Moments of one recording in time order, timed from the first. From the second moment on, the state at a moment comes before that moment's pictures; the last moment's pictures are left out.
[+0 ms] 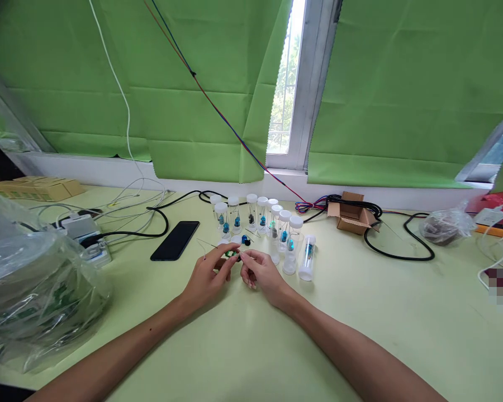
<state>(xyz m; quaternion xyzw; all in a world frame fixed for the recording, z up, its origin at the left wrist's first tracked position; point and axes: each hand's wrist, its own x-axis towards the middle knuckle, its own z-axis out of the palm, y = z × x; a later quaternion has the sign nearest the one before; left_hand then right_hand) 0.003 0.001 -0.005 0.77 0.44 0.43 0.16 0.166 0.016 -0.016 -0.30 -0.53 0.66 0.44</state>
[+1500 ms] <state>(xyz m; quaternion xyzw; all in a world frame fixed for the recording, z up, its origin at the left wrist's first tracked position) 0.004 0.000 -0.003 0.76 0.44 0.43 0.20 0.167 0.018 -0.021 -0.28 -0.55 0.65 0.44</state>
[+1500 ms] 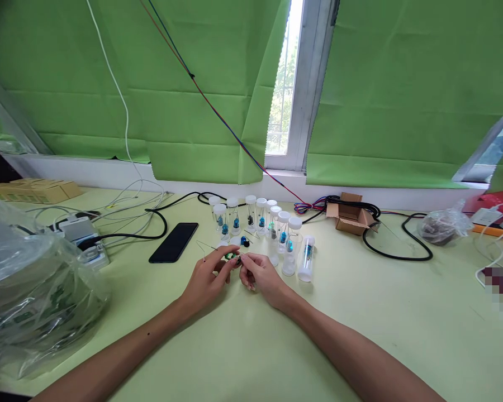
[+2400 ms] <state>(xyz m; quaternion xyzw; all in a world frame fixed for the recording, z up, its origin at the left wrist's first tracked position) 0.004 0.000 -0.004 0.77 0.44 0.42 0.20 0.167 0.018 -0.021 -0.27 -0.54 0.67 0.44</state>
